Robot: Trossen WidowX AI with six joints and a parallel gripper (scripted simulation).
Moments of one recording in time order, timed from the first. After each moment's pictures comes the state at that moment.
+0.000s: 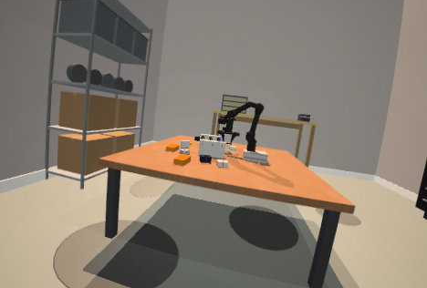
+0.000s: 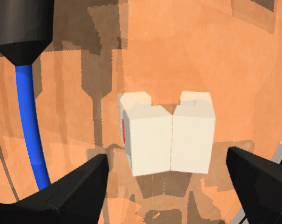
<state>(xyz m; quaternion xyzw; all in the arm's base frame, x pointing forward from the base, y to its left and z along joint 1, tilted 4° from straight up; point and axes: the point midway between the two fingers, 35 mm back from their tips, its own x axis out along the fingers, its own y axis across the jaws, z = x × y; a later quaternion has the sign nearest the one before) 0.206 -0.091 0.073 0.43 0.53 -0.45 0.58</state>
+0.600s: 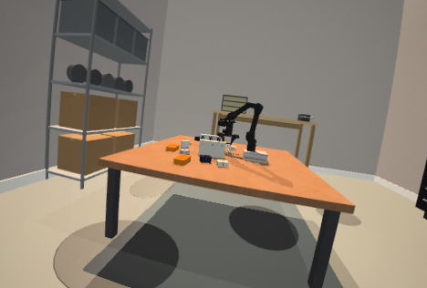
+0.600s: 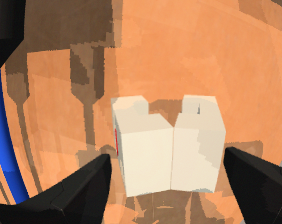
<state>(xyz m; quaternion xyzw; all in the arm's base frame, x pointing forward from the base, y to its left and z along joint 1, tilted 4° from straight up) 0.205 -0.092 0.052 0.43 0.53 -0.45 0.58</state>
